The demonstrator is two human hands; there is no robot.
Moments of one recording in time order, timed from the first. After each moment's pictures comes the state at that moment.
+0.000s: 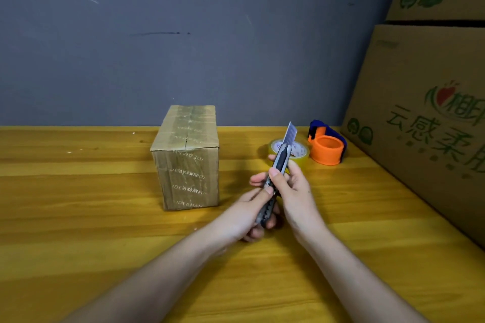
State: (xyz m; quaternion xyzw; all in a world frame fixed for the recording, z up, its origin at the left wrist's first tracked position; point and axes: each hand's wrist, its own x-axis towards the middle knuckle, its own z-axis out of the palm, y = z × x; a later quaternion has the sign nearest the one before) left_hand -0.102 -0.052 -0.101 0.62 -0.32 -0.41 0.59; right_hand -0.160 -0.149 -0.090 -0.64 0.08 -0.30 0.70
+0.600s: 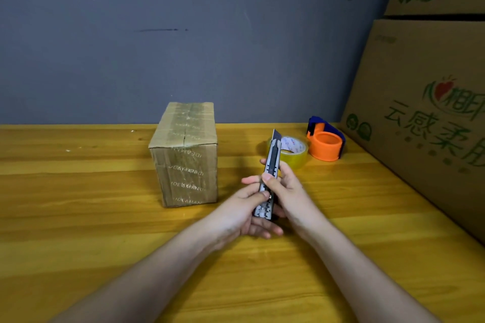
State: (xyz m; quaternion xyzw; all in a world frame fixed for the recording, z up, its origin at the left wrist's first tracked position) left_hand -0.102 -0.049 -0.099 0.53 -0.28 -0.48 0.64; right_hand -0.163 -0.158 -0.098 -0.66 0.10 -0.18 0.72
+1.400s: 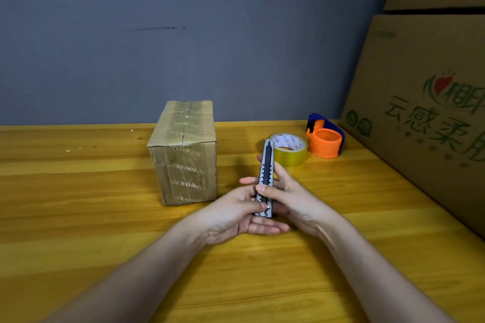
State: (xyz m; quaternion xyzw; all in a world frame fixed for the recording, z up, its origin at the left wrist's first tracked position) left_hand -0.091 -0.044 -0.103 0.47 -0.32 -0.55 0.61; right_hand -0.167 -0.172 -0.101 -0.69 0.06 -0.07 0.72
